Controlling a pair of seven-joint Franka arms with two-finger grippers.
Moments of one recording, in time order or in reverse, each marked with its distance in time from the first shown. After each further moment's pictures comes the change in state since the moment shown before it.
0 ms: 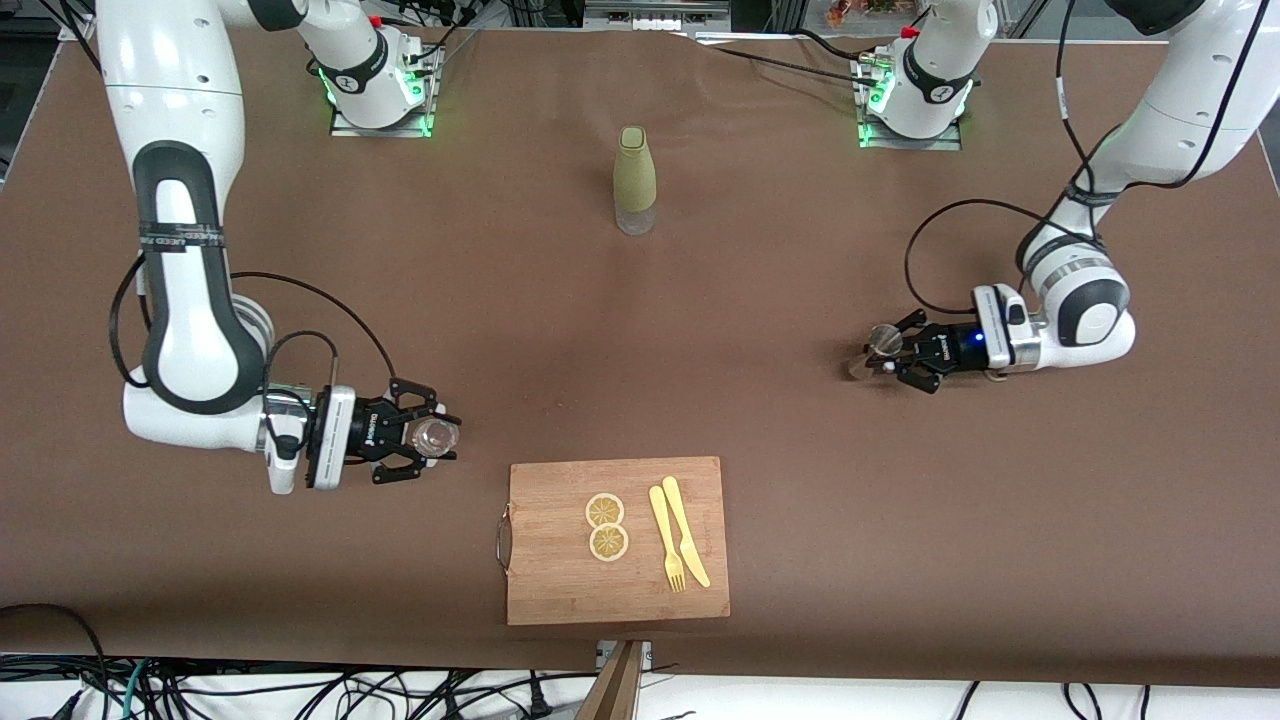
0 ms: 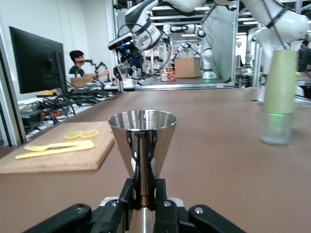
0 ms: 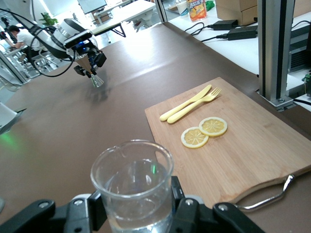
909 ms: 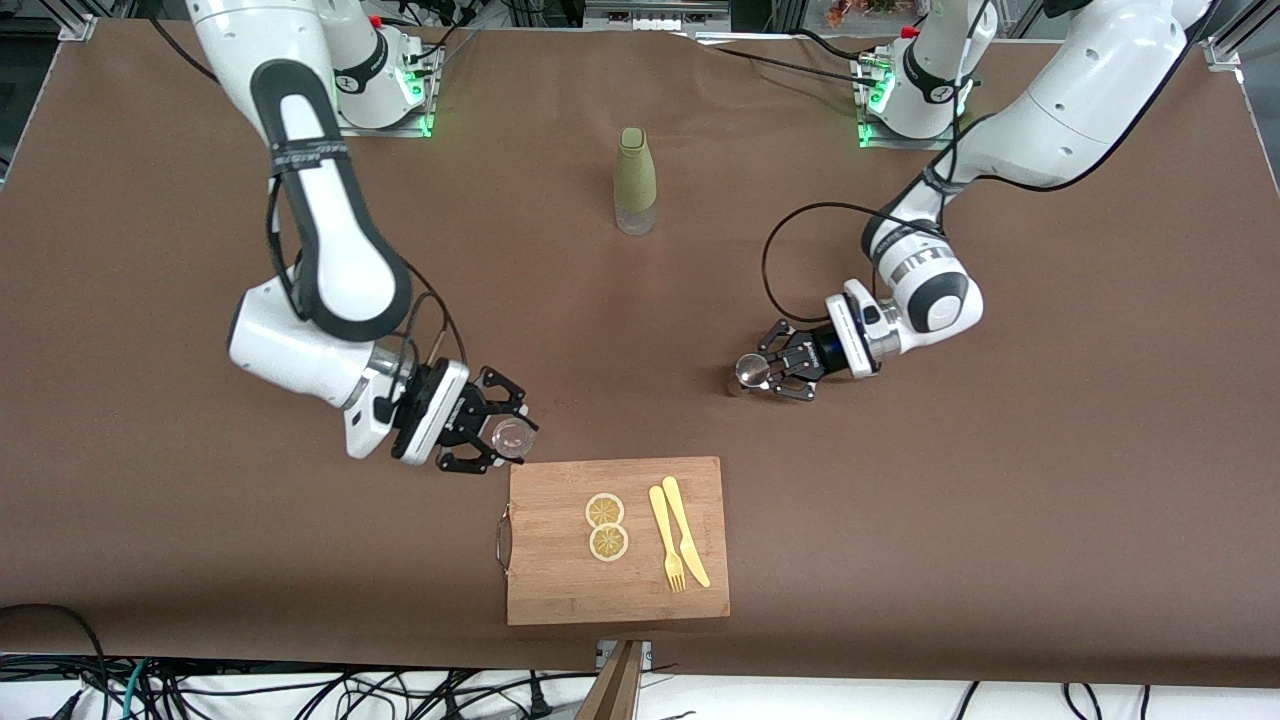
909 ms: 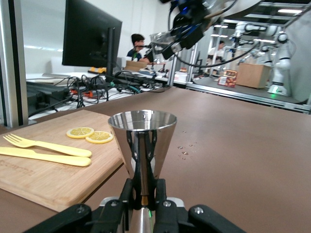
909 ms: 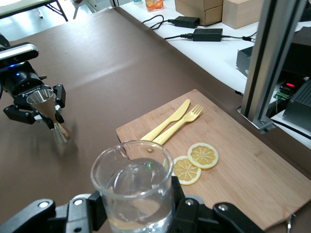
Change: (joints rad) left arm -0.229 0.025 -0.232 -0.016 -0.611 0.447 -0.015; right arm 0.292 -0.151 0.004 -0.146 0.000 0.517 0.149
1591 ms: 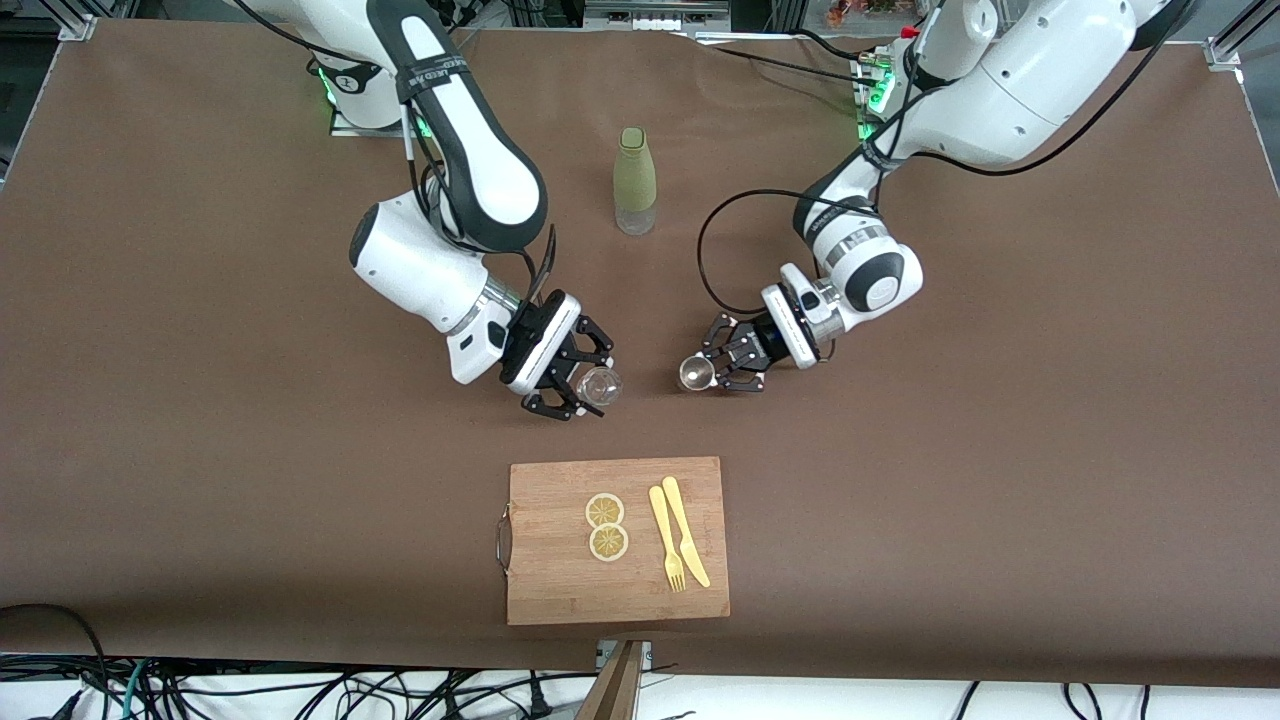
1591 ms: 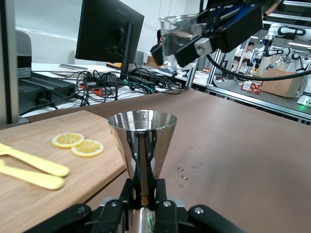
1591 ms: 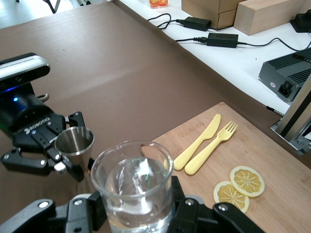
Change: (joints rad) left arm -0.138 -0.009 -0.054 0.065 -0.290 0.158 0.044; right arm 0.221 -0.038 0.002 -0.054 0.000 0.256 0.107
